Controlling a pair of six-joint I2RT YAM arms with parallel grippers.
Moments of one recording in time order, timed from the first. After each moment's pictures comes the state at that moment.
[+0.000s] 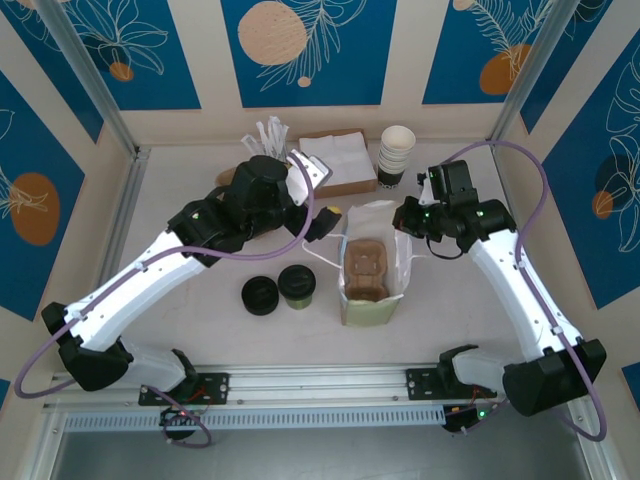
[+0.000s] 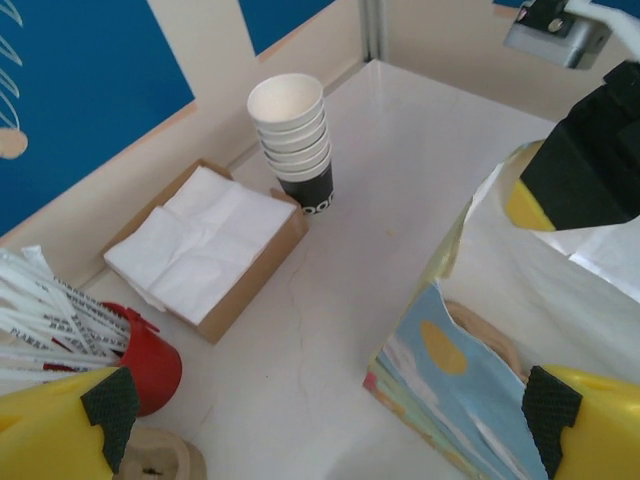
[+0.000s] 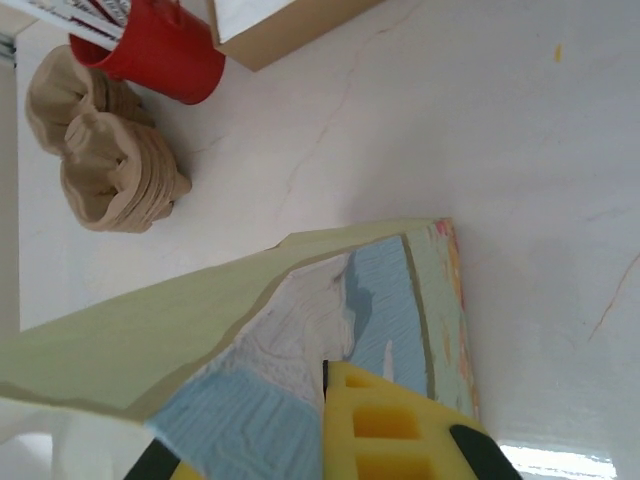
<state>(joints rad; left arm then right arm) -0.90 1.38 1.60 -0.70 -0.17 0.09 0.27 1.20 1.27 -0.97 -0.23 0.58</state>
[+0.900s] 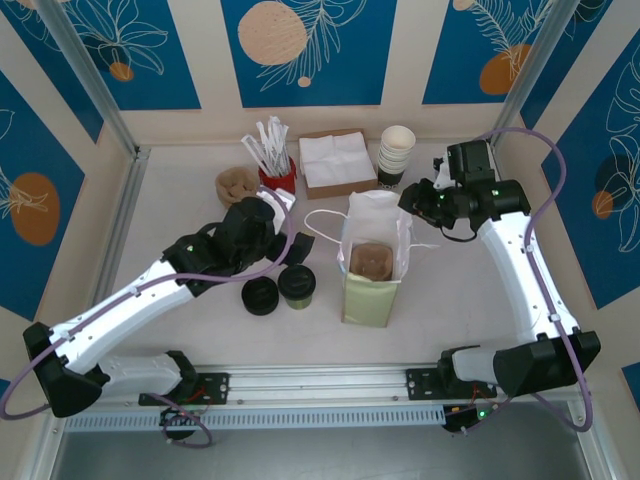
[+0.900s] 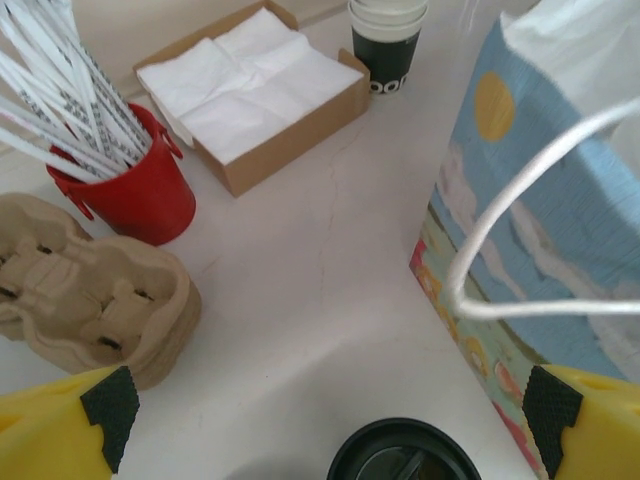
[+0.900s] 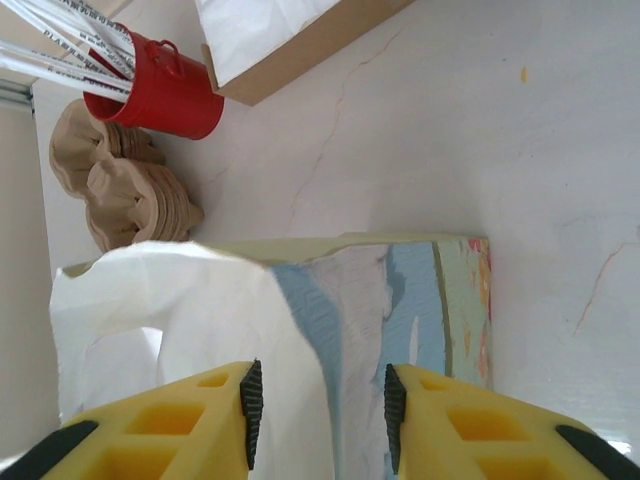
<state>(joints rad) -0.87 1.18 1.20 -0.64 -0.28 -0.17 0.16 1.29 1.46 -1.10 -0.30 0.56</state>
